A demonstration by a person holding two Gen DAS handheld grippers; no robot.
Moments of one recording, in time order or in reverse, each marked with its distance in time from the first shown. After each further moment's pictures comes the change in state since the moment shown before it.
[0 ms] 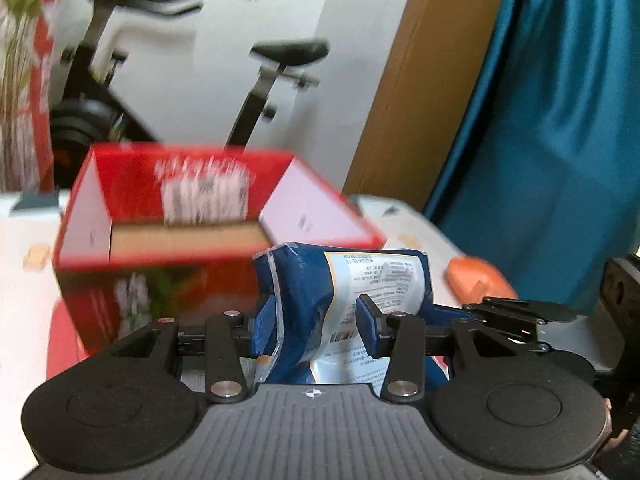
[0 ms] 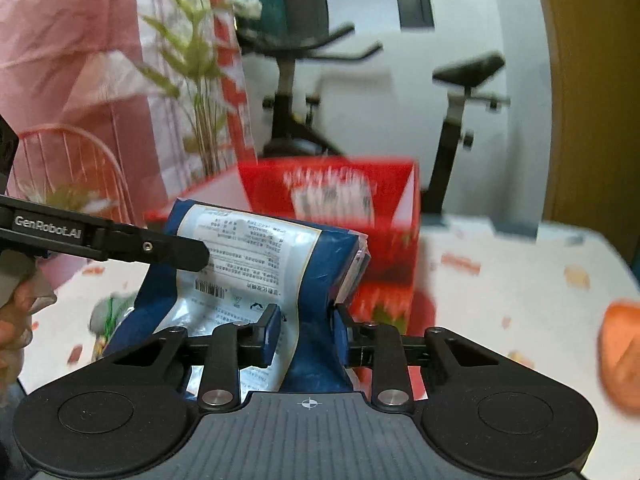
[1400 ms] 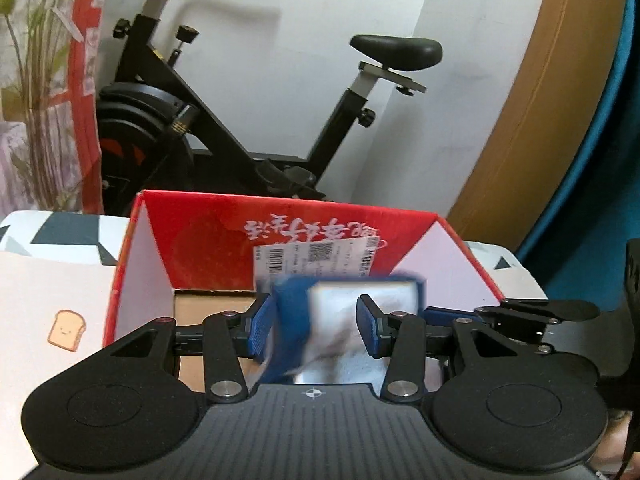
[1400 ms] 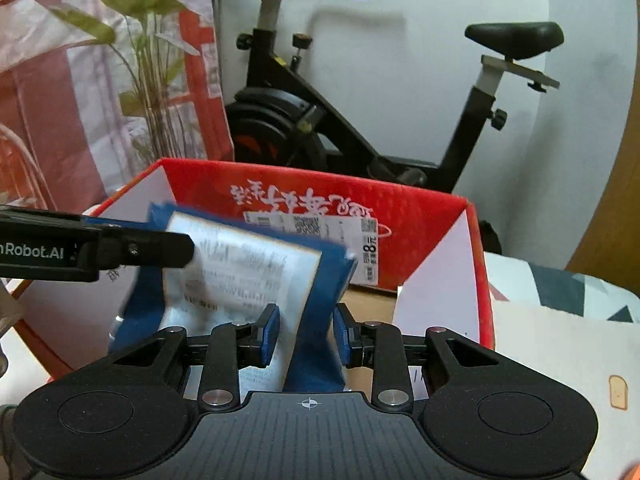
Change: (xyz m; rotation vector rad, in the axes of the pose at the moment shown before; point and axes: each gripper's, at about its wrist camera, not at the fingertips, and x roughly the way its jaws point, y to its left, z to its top) left arm 0.107 0.105 0.093 -0.125 0.056 0.183; right arm 0.221 -0.018 0.120 -0.037 0.250 -0.063
